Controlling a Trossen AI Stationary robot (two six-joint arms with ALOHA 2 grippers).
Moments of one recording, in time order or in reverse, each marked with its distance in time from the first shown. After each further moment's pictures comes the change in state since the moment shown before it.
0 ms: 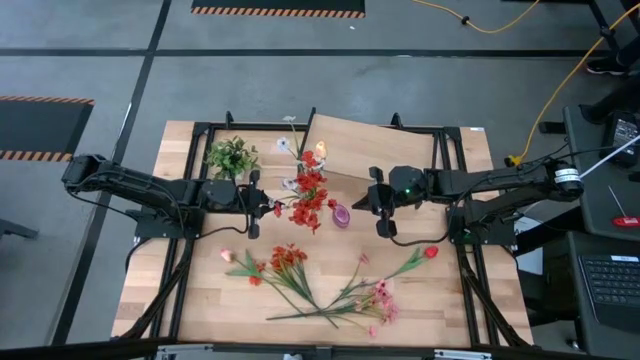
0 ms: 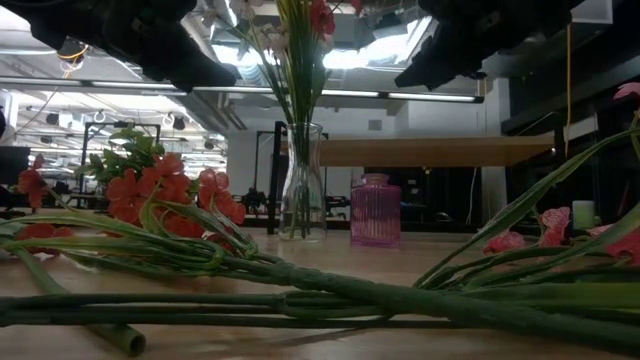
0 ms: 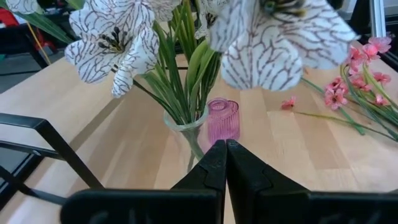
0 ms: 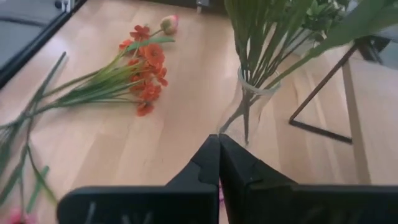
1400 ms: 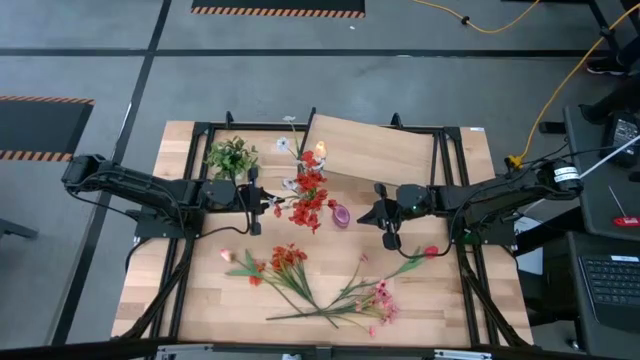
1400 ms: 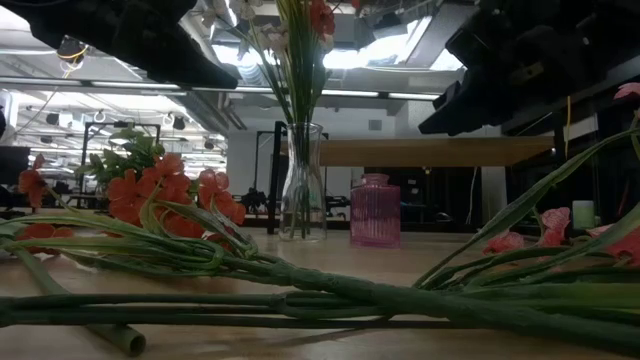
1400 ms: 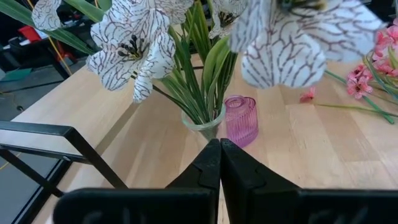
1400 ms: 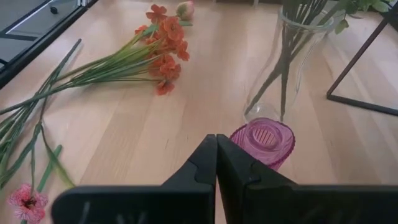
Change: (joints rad) left arm 0.000 0.000 0.000 0.004 -0.078 0.096; right arm 0.057 0.001 -0.314 0.381 0.000 0.076
